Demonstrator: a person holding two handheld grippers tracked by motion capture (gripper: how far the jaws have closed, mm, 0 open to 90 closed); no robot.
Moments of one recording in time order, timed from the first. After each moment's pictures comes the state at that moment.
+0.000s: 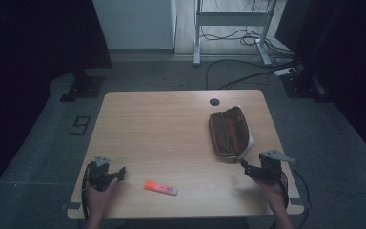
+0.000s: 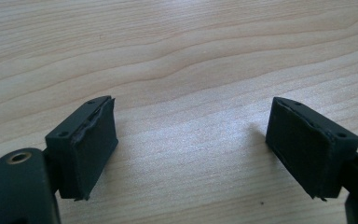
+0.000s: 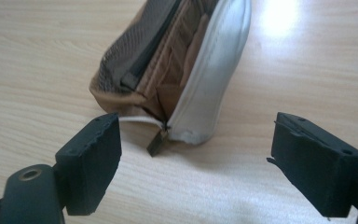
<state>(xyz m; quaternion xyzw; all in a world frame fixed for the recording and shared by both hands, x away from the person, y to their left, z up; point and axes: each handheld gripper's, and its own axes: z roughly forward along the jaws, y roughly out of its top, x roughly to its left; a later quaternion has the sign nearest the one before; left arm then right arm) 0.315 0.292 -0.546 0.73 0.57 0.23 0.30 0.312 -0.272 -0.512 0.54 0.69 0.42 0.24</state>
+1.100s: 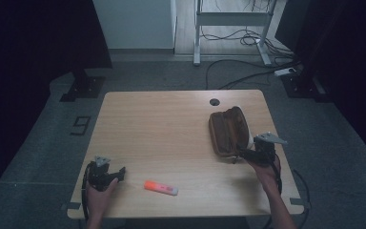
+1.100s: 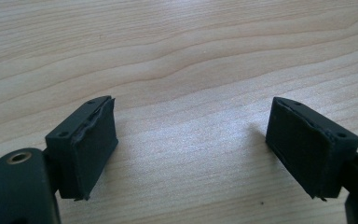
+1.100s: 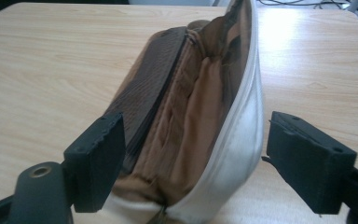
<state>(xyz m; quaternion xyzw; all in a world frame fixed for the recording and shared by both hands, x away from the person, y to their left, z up) 0.315 0.292 -0.546 0.73 0.57 0.23 0.30 0.360 -0.257 -0.489 0.53 0.68 0.43 0.25</state>
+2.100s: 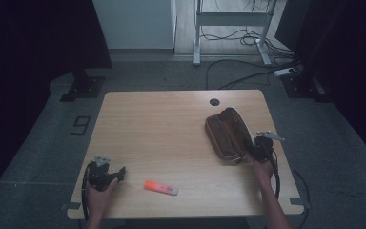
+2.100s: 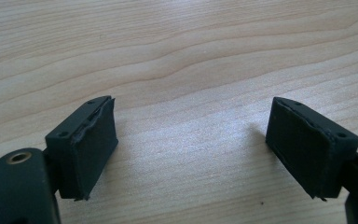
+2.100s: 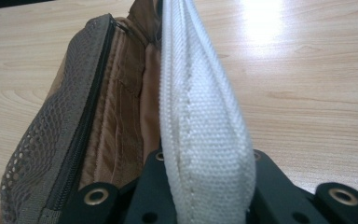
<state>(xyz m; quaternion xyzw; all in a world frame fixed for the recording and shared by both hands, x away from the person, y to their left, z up) 0.315 0.292 -0.546 0.73 0.57 0.23 0.30 0.394 -0.270 -0.527 0.60 0.64 0.42 0.23</state>
